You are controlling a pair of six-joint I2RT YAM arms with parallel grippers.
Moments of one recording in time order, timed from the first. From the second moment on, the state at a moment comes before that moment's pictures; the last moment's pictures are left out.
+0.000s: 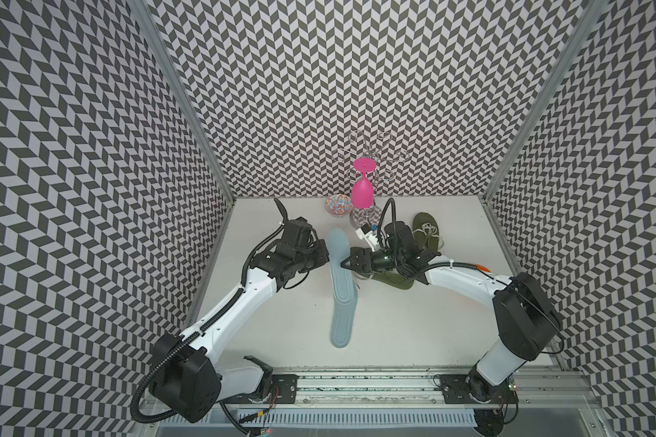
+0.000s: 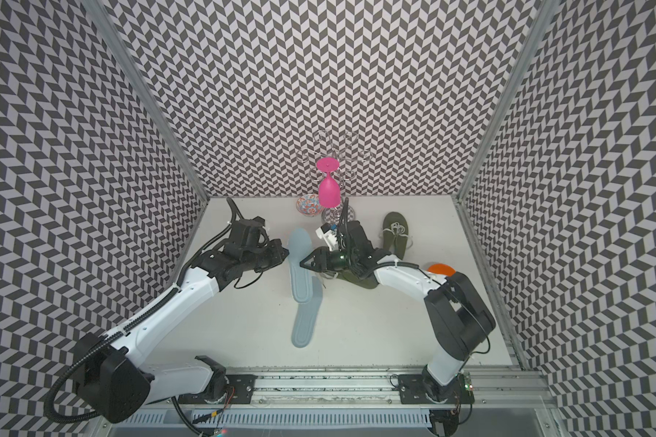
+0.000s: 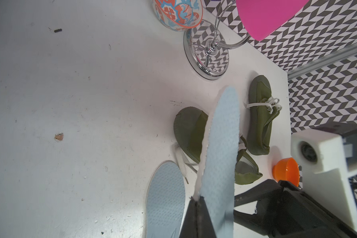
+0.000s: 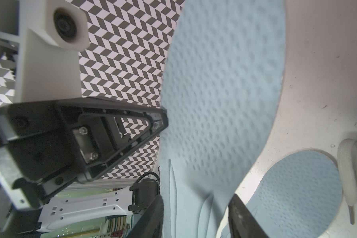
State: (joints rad) left arm -0.45 1.27 1.06 -0.52 0.14 -0.74; right arm 0.63 1.68 1.10 0.04 -0.77 0.75
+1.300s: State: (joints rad) left arm -0.40 1.62 1.41 -0.69 0.49 0.24; right arm 0.61 1.63 1.19 -0.62 -0.57 0.03
